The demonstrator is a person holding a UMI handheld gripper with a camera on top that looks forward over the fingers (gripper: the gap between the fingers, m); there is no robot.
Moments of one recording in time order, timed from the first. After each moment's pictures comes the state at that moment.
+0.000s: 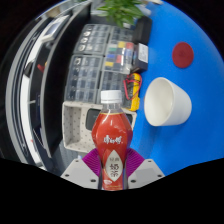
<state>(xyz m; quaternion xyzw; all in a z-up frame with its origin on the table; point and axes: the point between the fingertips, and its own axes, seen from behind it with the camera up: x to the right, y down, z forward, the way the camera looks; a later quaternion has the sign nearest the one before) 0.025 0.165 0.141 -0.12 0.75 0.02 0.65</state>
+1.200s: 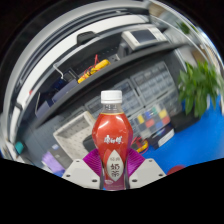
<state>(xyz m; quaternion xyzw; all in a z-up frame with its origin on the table) 0.035 0.023 0.248 -0.40 0.66 -0.29 0.57</state>
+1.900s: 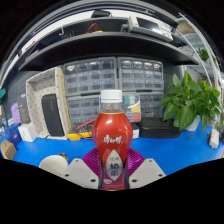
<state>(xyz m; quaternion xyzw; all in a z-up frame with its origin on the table) 0.047 -0.112 0.088 -0.52 0.61 -0.43 0.42</state>
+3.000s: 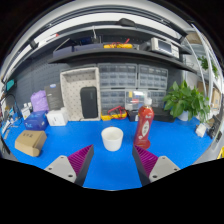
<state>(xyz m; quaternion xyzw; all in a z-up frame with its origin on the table) -0.159 0.041 0.145 -0.57 0.62 -0.38 0.37</state>
